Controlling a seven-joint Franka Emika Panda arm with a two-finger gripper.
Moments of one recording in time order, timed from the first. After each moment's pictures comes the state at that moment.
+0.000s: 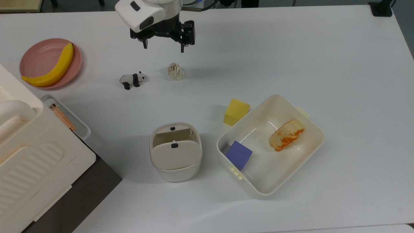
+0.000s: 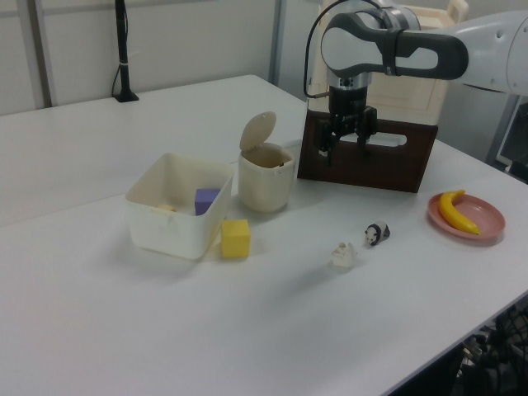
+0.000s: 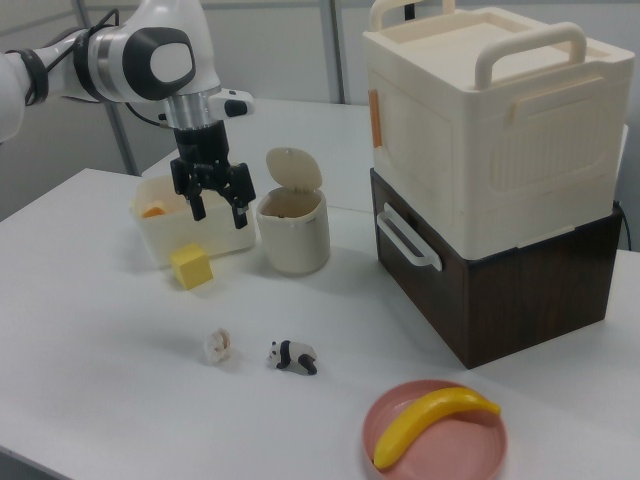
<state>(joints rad) 0.05 0.17 -0.03 -1.59 -0.08 1.66 0.08</state>
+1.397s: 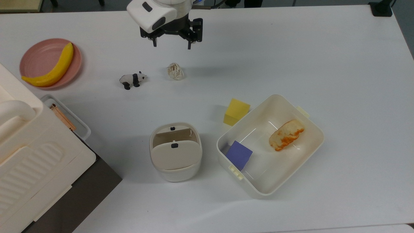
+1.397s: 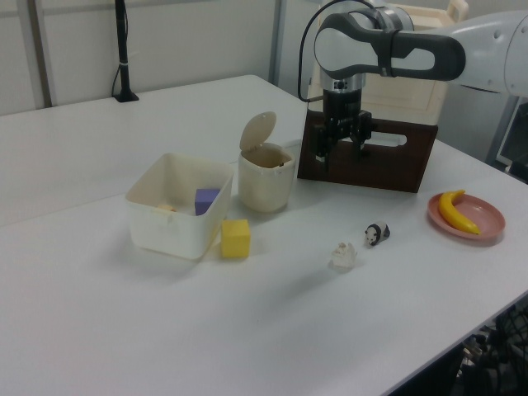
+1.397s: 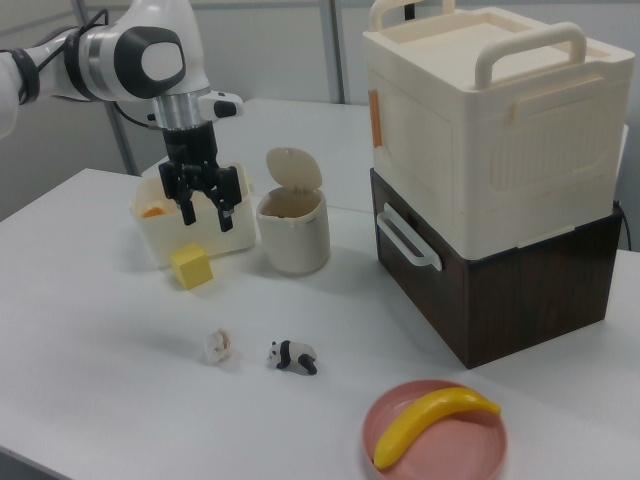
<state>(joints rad) 0.08 0.17 -0.03 -1.59 -0.08 1.62 0.08</state>
